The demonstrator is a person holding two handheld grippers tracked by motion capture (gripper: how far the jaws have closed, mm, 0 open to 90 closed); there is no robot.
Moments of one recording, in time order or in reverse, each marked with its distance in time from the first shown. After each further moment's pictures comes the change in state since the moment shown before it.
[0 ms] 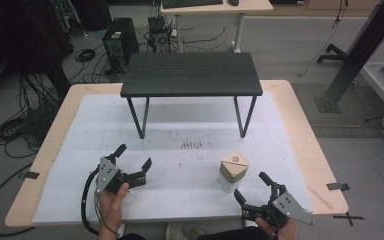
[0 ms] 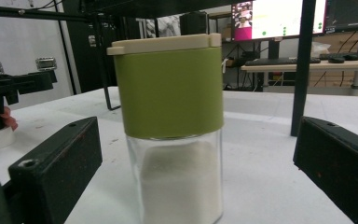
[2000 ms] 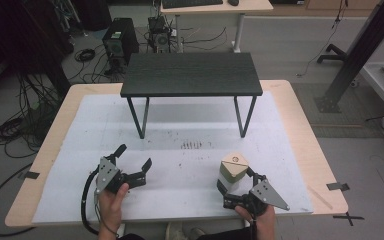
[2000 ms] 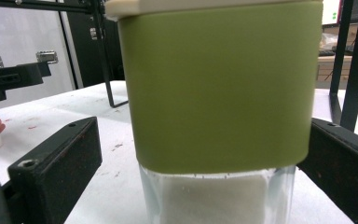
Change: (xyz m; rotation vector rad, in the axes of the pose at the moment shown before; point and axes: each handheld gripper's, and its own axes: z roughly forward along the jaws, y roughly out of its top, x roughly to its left) left arm 0.000 0.000 0.000 -0.004 -0.007 0.001; right arm 0.015 -0.009 0.049 0.026 0.010 0.003
